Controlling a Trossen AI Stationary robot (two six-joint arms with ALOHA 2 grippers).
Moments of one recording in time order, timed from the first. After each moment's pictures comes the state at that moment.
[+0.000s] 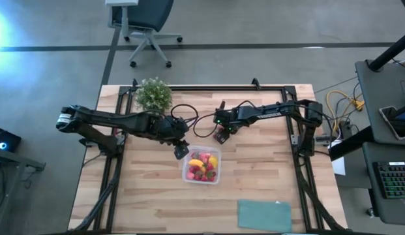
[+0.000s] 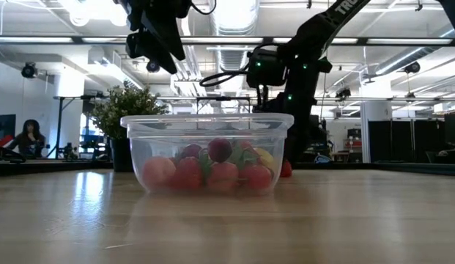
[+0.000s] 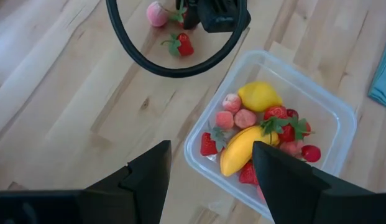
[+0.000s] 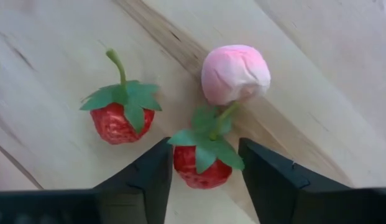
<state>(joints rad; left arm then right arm) -0.08 1.39 1.24 -0.79 -0.19 -0.54 -0.23 1.86 1.15 -0.58 0.05 0.53</state>
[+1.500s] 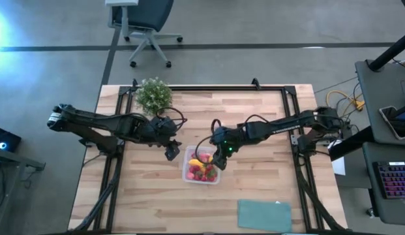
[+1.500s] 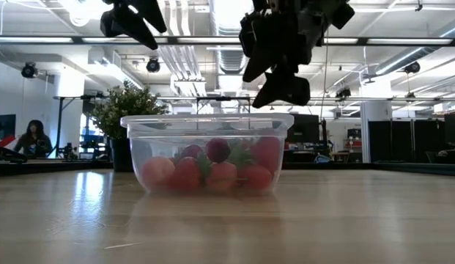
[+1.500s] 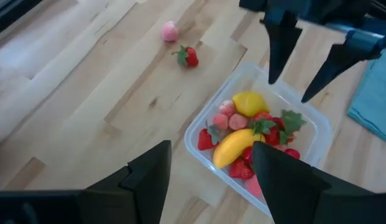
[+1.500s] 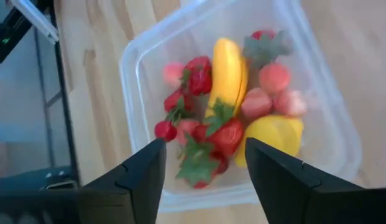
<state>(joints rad) -0.18 1.26 1.23 -0.87 -0.32 -0.70 0.07 1.68 1.16 -0.36 -0.24 0.62</state>
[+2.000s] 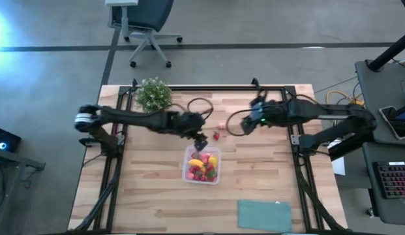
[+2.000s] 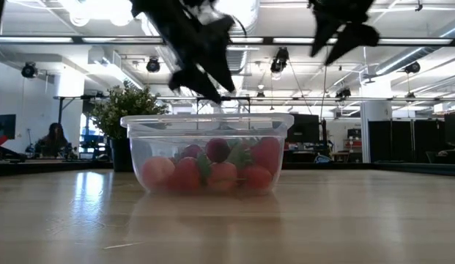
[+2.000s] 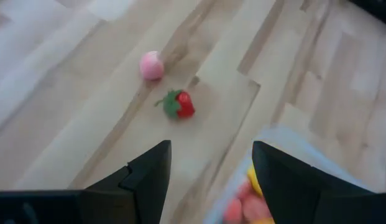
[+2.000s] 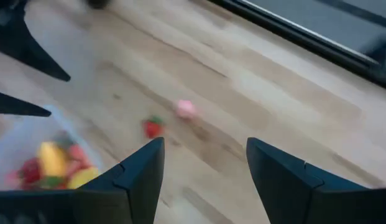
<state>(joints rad) 0.05 1.61 1.23 -0.44 -0.14 -0.50 -0.03 1.22 1.20 -0.99 0.42 0.79</state>
